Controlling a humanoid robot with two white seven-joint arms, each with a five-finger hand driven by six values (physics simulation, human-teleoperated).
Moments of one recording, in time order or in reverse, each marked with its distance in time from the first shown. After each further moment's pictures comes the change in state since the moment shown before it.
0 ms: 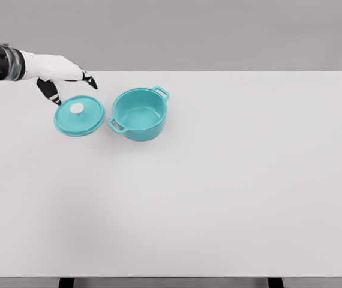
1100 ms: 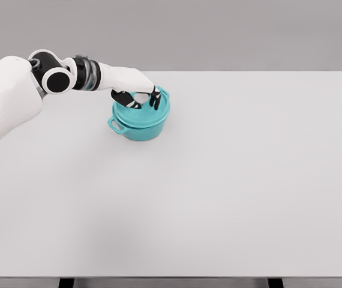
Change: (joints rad) left arm 0.043 -0.274 0.033 0.002 0.035 0.035 0.000; right arm 0.000 0.000 0.000 0.000 0.000 0.000 0.000
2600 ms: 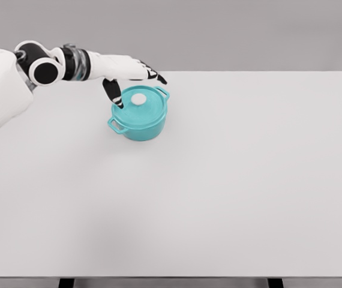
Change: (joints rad) left arm 0.003 0.021 0.071 -0.003 -0.001 -0.005 0.000; right arm 0.000 0.000 0.000 0.000 0.000 0.000 0.000
